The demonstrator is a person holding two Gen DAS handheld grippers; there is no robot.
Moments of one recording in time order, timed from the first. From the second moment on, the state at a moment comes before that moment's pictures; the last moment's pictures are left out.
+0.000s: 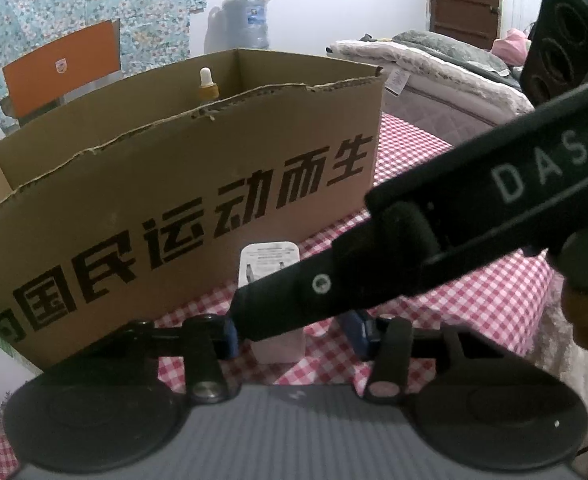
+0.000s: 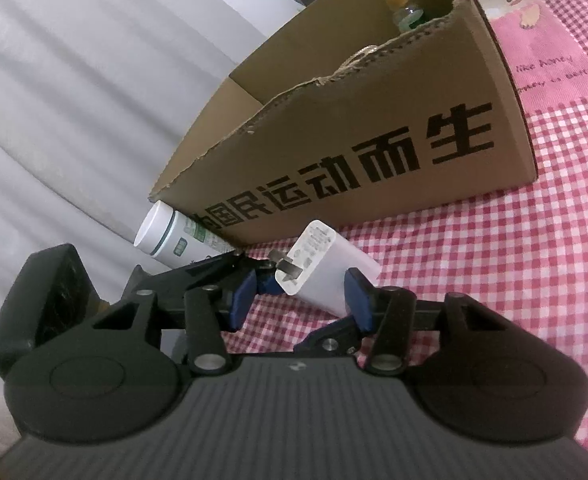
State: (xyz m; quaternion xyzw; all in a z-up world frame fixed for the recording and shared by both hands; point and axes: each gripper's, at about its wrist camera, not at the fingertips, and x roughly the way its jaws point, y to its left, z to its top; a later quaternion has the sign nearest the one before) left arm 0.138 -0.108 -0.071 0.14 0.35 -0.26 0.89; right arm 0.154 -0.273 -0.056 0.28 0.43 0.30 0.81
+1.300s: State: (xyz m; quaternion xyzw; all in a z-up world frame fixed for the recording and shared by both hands) left arm 0.107 -0.118 -0.066 0.15 0.34 -0.24 0.89; right arm 0.128 -0.268 -0.046 0.25 0.43 0.23 0.83
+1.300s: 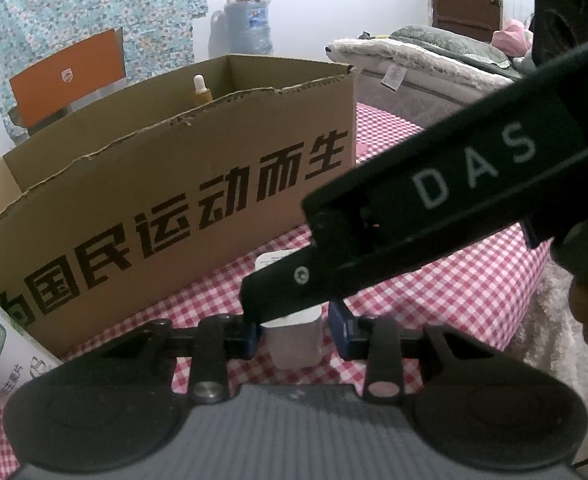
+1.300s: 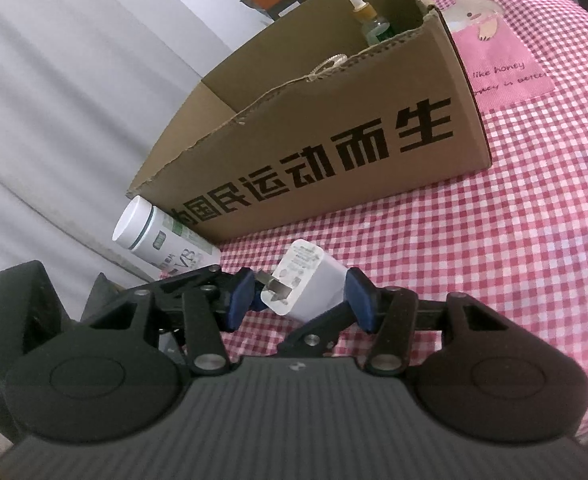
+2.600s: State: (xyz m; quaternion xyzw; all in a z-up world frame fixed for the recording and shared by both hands) left arm 0.101 -0.111 -0.058 0.14 0.33 -0.24 0.90; right arm 0.121 -0.265 -0.037 0.23 0.42 0.23 0.85
